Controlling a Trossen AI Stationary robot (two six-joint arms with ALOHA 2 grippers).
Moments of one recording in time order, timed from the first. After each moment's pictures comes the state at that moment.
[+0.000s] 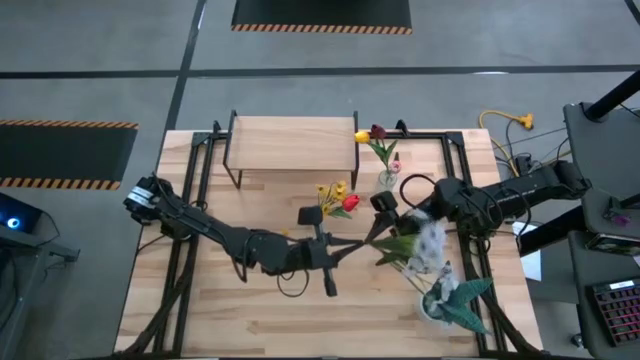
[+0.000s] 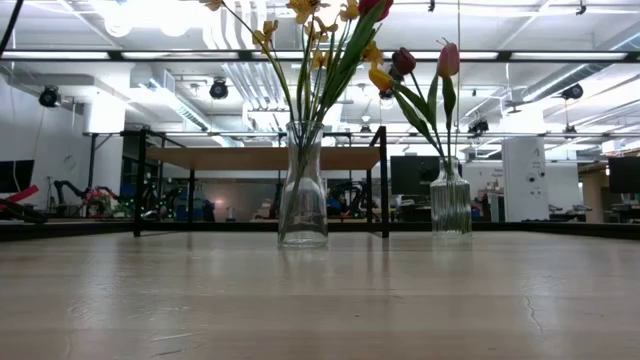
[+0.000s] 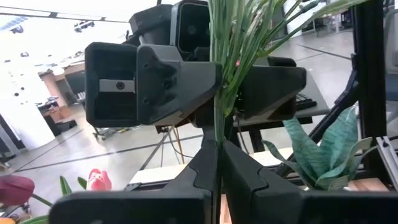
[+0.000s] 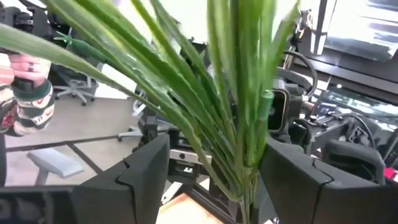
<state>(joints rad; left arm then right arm) -0.41 1.68 1.35 0.45 -0.63 0.32 0.21 1.17 0.83 0.53 -0.43 -0.27</state>
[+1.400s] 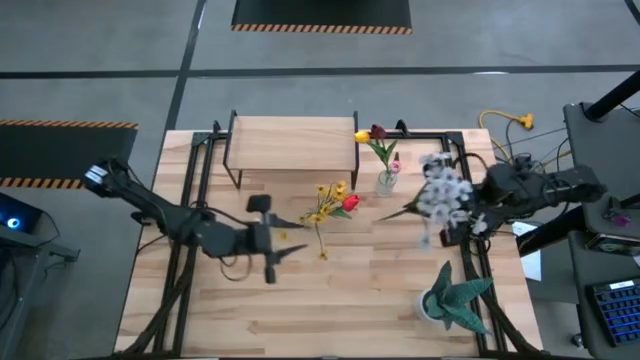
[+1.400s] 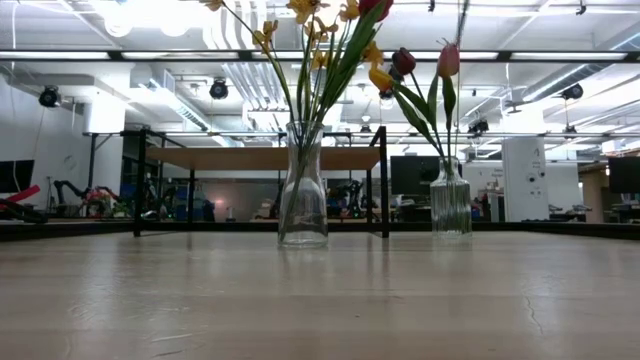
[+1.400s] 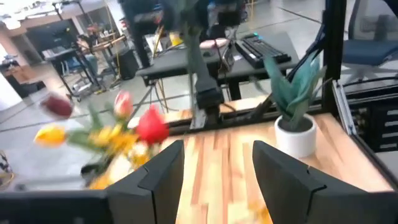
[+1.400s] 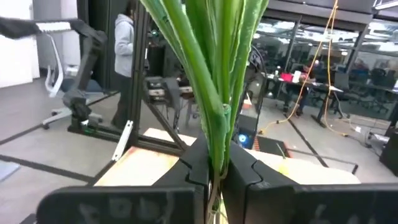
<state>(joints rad) -0.48 1.22 1.05 0.03 -0.64 0.12 0.21 0.71 0.80 -0.05 0.03 -0.11</state>
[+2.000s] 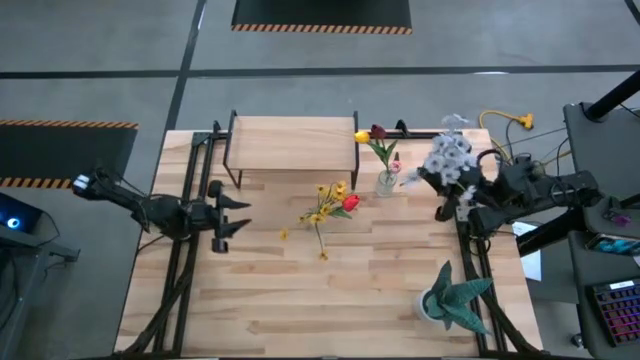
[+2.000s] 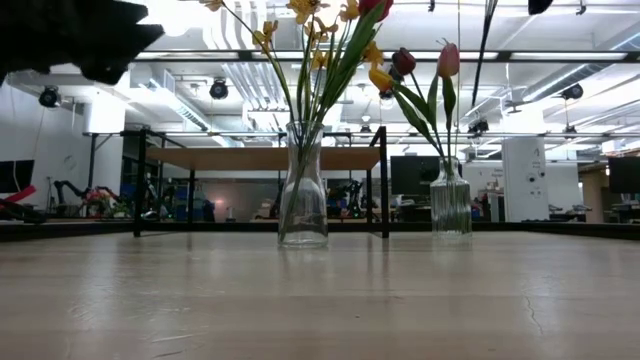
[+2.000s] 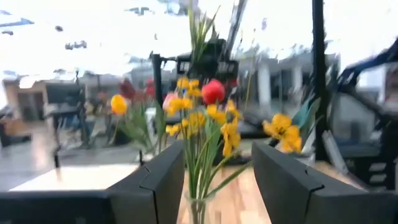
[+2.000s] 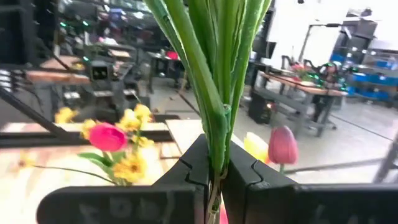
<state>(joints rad) -0.37 0.32 0.04 0.58 -0.44 0.20 0.21 0.49 0.67 -0.13 0.55 -0.14</state>
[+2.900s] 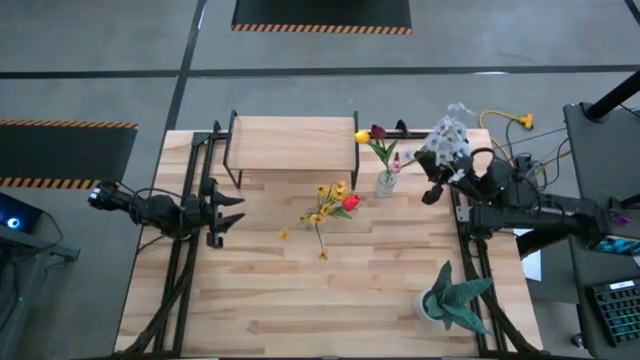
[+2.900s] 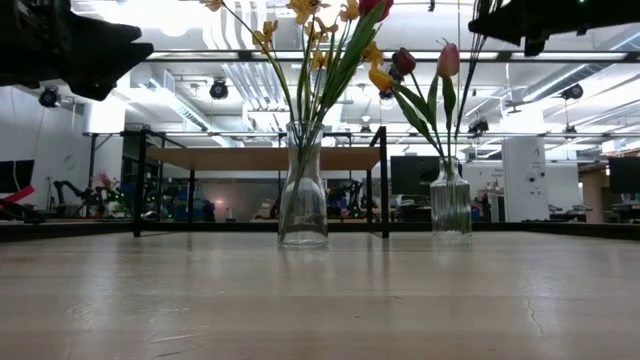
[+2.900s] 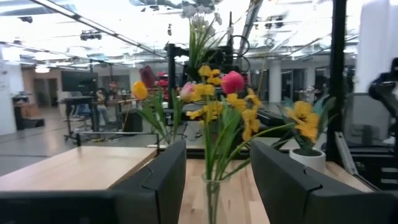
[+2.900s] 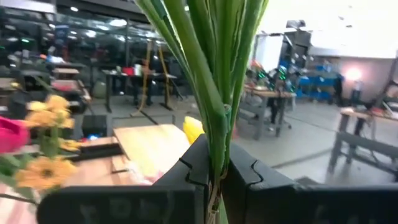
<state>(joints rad) -0.35 0.04 0.01 0.26 -0.48 0.14 -0.18 0.43 0.42 0.15 0.35 -0.12</state>
